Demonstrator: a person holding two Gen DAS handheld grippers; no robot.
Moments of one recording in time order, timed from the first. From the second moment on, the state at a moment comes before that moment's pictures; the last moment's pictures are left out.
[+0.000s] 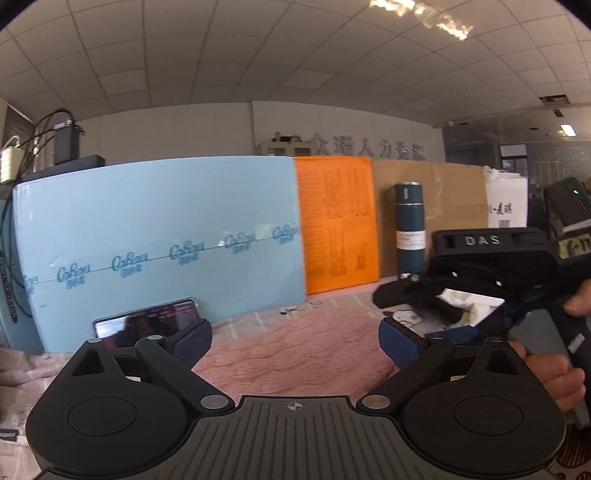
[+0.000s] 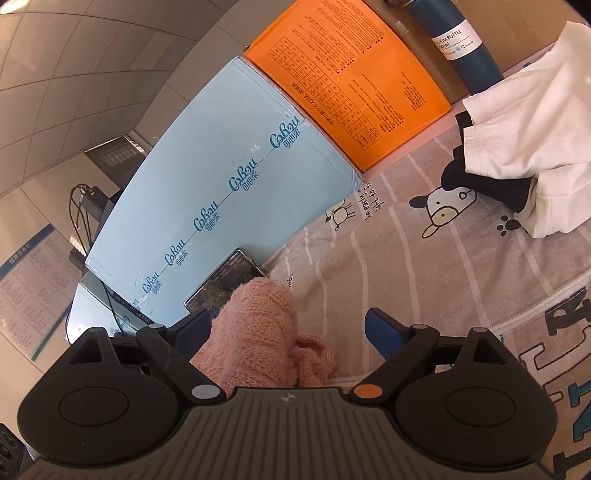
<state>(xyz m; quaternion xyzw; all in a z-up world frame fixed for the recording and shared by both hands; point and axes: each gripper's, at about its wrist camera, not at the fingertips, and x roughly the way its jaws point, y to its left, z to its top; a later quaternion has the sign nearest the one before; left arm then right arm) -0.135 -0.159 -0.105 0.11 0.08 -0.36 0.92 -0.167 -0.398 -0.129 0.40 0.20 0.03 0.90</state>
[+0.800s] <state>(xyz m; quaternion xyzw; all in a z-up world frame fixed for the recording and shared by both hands) -0.097 -0.128 -0.100 0.03 0.11 -0.31 0.94 -0.144 -0.373 -0.149 0.39 0.28 0.07 0.87</state>
